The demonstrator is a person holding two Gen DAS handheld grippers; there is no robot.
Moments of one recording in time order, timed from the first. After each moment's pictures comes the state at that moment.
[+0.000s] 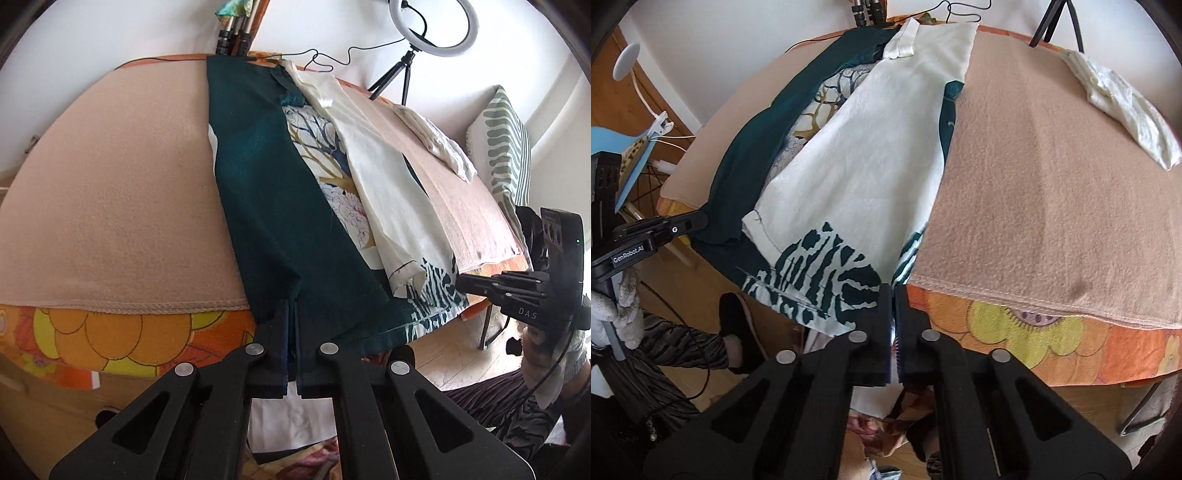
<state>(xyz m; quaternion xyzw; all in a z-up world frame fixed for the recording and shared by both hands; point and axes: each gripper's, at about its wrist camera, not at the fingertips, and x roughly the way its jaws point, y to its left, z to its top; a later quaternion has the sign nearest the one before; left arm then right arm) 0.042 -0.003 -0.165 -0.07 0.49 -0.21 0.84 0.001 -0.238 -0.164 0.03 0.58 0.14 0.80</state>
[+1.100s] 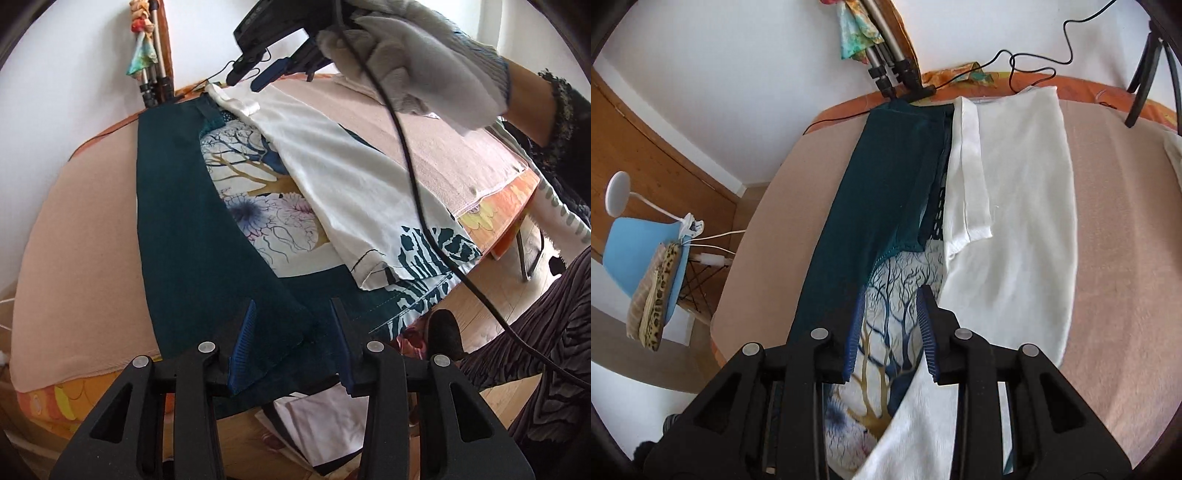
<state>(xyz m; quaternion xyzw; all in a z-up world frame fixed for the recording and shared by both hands) 0.027 -0.068 -0.160 0.10 0.45 -0.25 0.85 0.270 -0.174 -0.134 0.13 0.56 0.22 0.79</state>
